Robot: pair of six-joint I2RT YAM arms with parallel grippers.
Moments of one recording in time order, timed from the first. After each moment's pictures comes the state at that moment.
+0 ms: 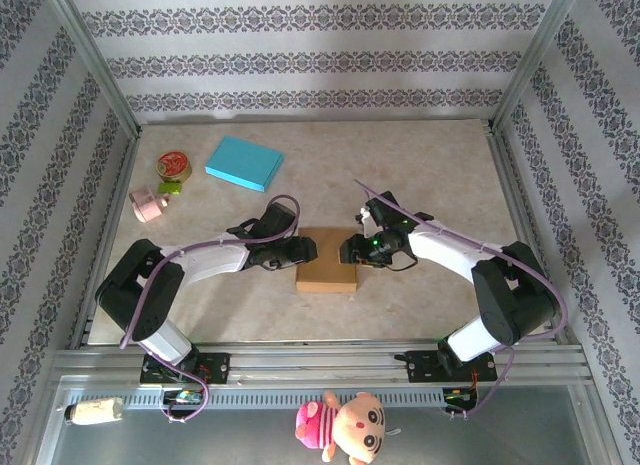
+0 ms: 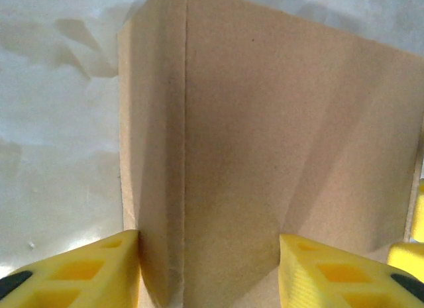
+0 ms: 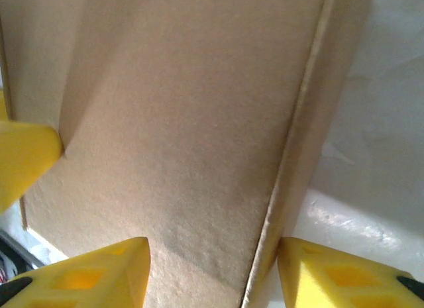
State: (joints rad) left arm -0.63 1.61 0.85 -0.19 0.24 -0.85; right arm 0.49 1.53 0.85 -0.49 -0.45 0.53
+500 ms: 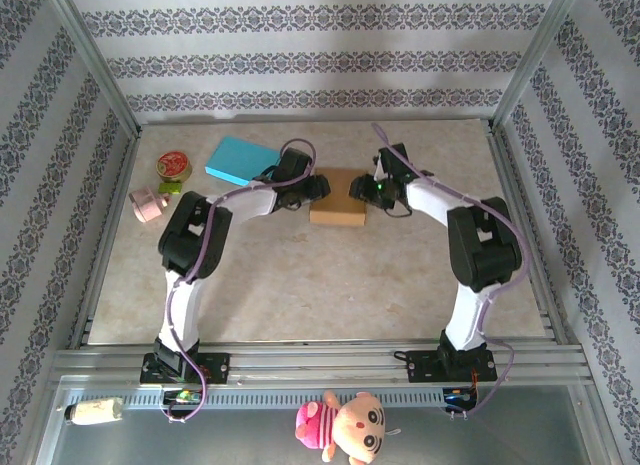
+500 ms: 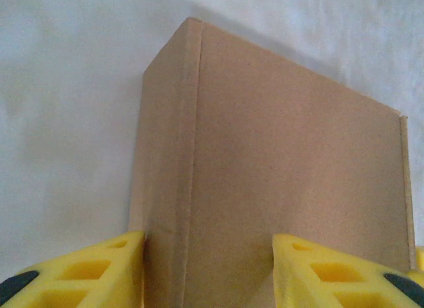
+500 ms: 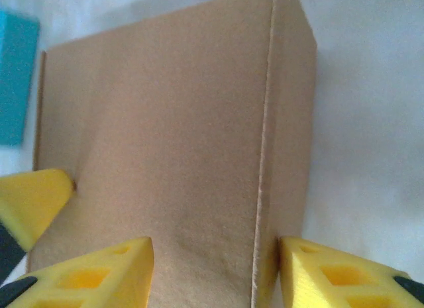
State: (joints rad) left arm -0.46 2.16 1.54 -0.14 0.15 -0.77; right arm 0.27 1.94 1.33 -0.30 -0.31 0.57
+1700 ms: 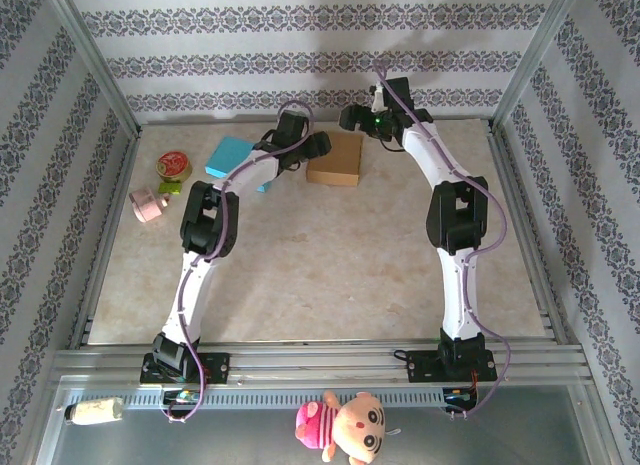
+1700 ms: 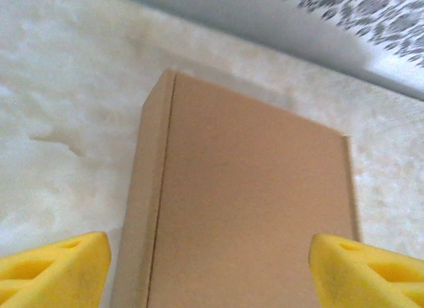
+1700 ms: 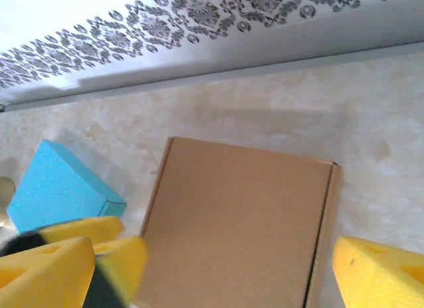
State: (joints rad) left arm -0.37 2.39 2.04 -0.29 0.09 -0.62; right arm 0.20 2.31 2.15 -0.57 -0.34 0.39
